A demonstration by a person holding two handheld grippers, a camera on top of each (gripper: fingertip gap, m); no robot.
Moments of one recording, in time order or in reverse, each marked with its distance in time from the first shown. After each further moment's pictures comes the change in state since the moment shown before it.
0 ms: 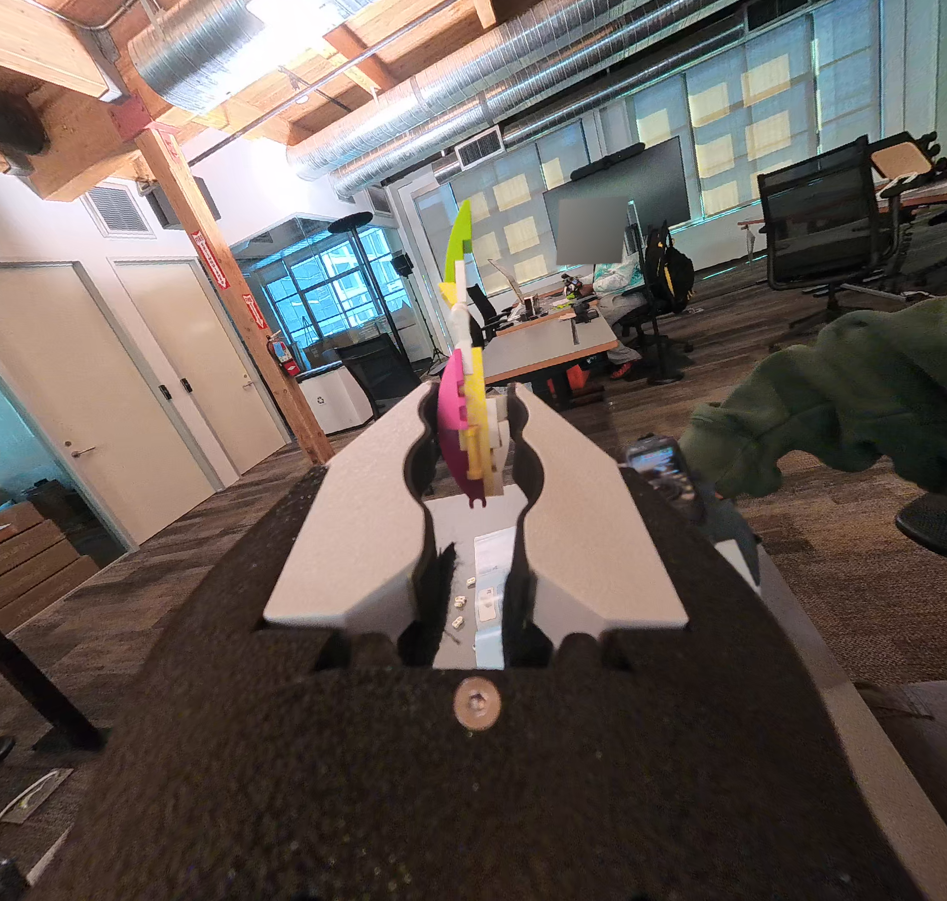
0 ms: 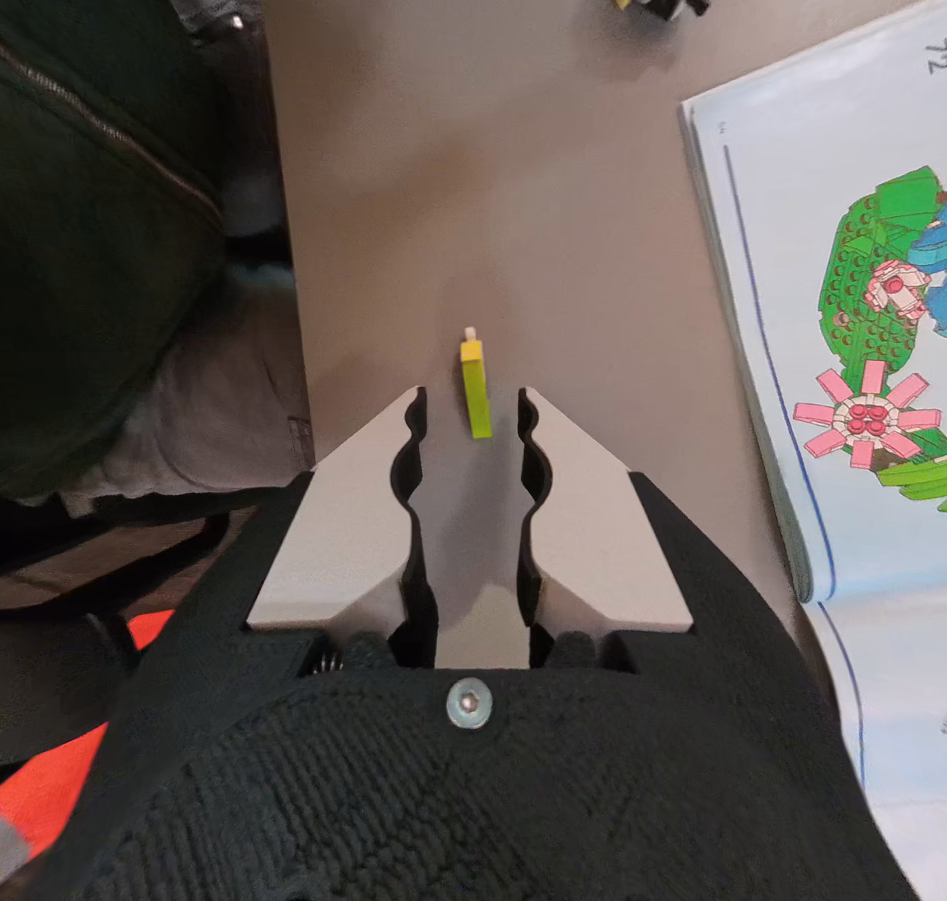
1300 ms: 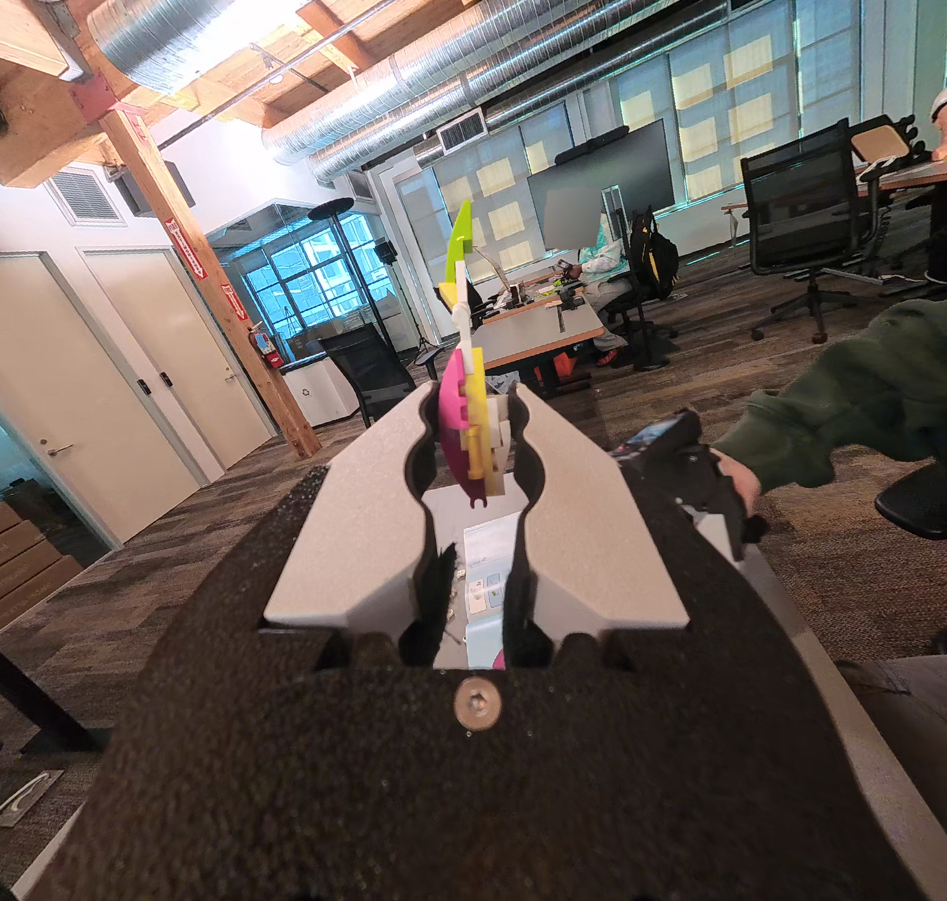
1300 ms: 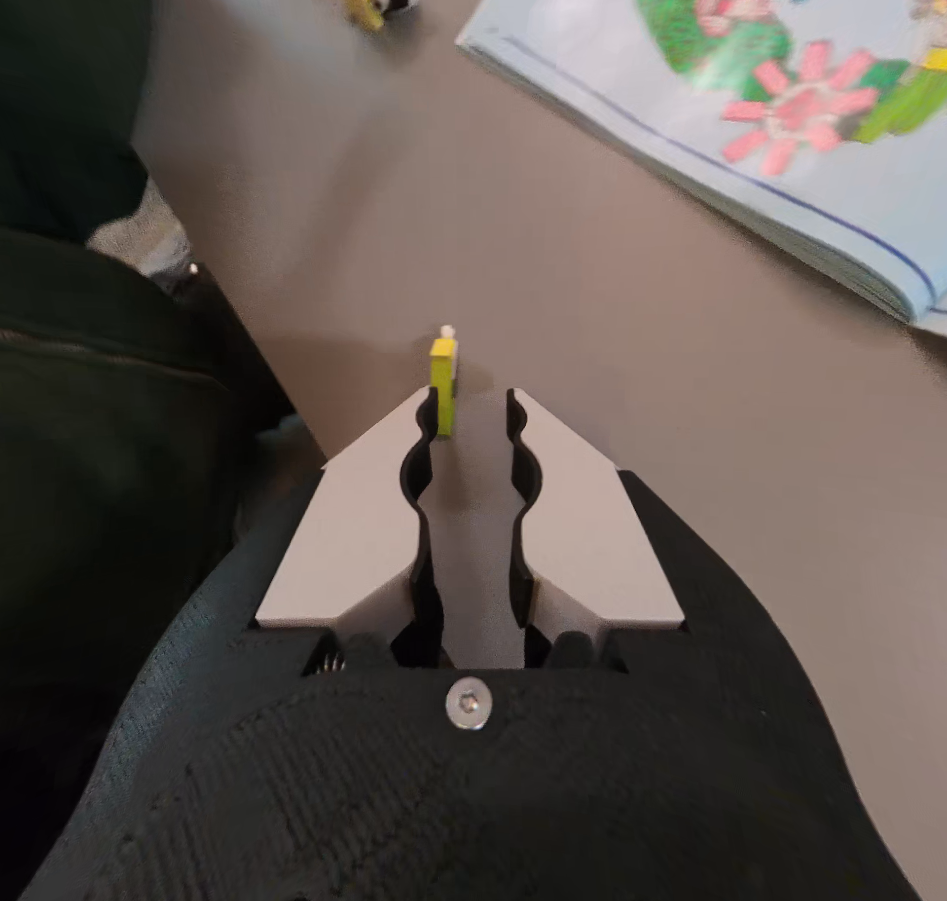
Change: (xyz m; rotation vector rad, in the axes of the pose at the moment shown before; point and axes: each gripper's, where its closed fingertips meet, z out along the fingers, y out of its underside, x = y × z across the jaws) left arm 0.007 0.004 0.005 -0.028 0.035 0.001; right arm 0.004 0.020 -0.007 0.222 0.144 0.543
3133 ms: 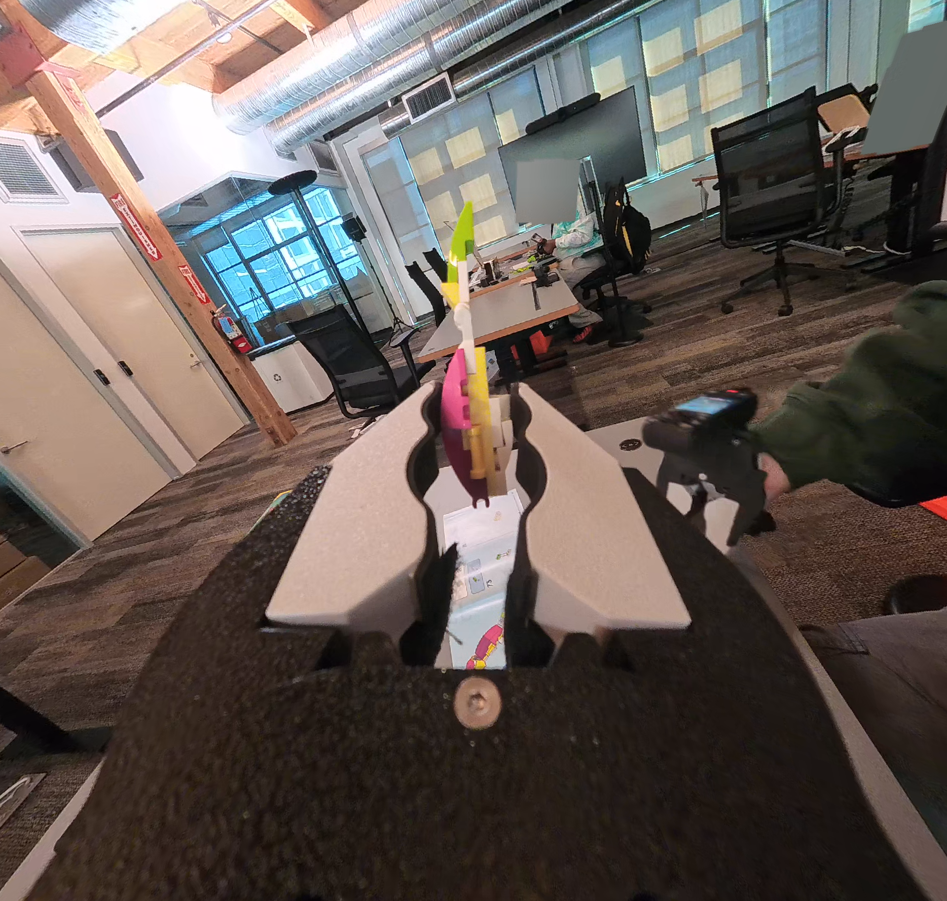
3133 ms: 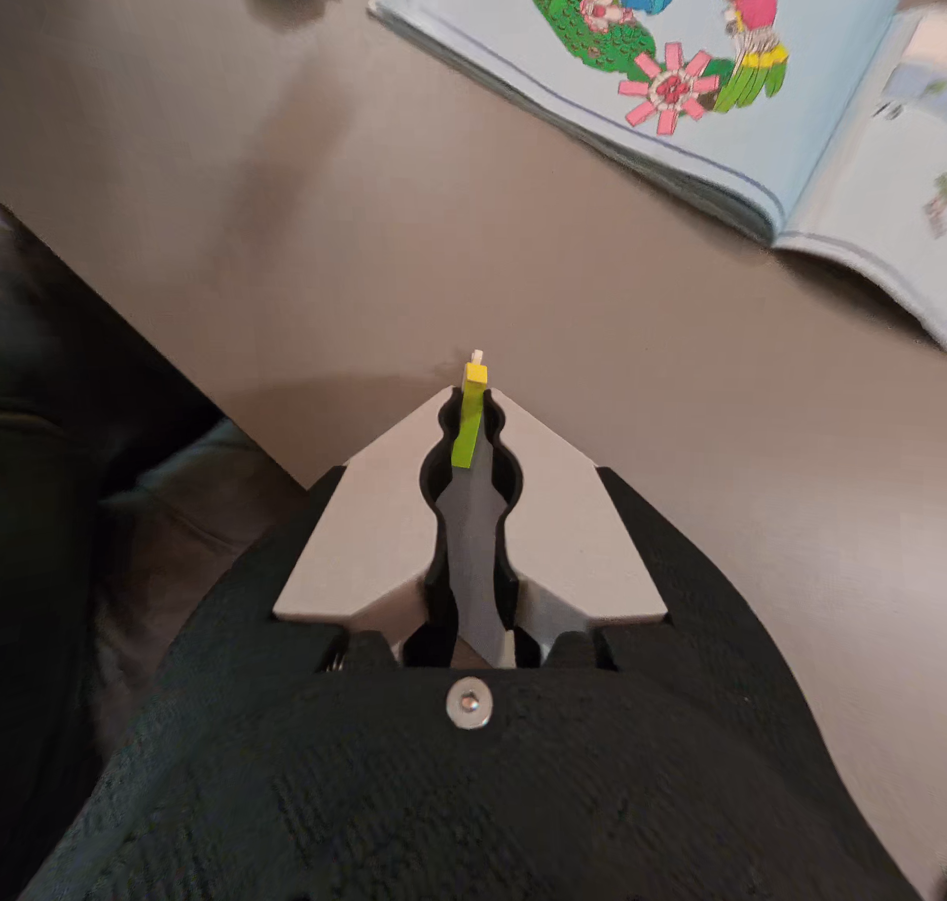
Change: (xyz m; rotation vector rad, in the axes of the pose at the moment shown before) left arm 0.014 0.006 0.009 -0.051 0.063 0.000; right arm 0.009 0.017 -0.006 0.128 0.353 0.022
